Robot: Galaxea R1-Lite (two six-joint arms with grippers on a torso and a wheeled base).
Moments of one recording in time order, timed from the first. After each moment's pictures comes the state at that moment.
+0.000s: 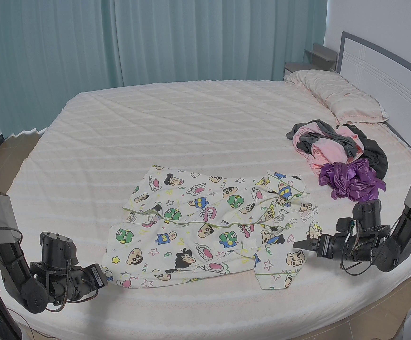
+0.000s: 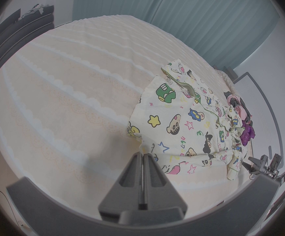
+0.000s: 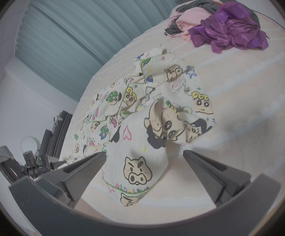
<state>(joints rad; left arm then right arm) -0.18 1.97 -0.11 -1.03 -0.02 -0.65 0.17 2.07 -0.42 -0.94 0.35 0.45</state>
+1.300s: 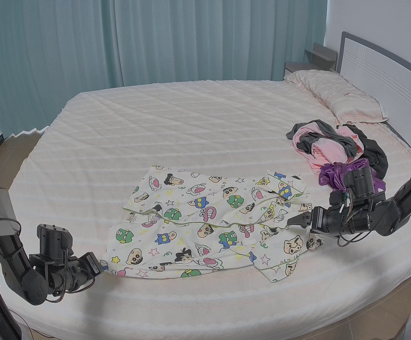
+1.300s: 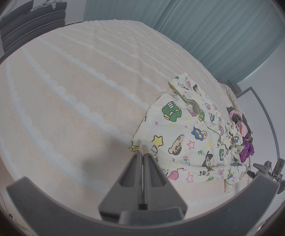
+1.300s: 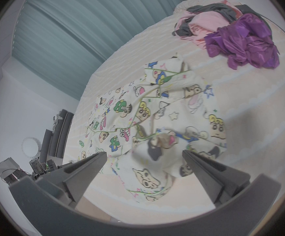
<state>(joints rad) -0.11 1.99 -0.18 -1.03 -0.01 -0.70 0.20 2.00 -0.77 -0.46 0.34 0.45</state>
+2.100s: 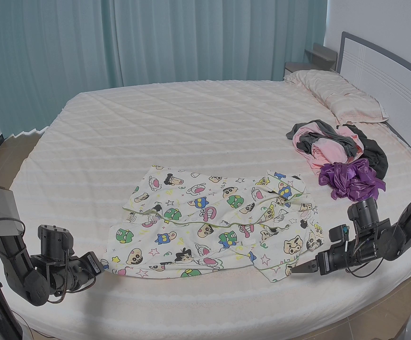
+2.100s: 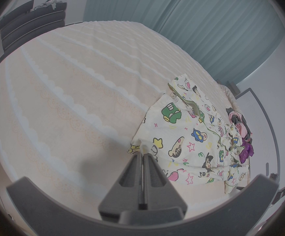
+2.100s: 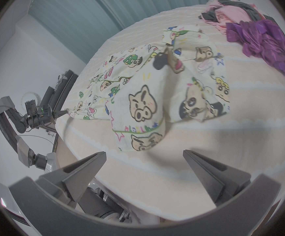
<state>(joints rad) -0.11 2.02 -0.17 -1.08 -0.01 -0.70 0.19 1.97 -0.52 -0.48 0.42 0.07</state>
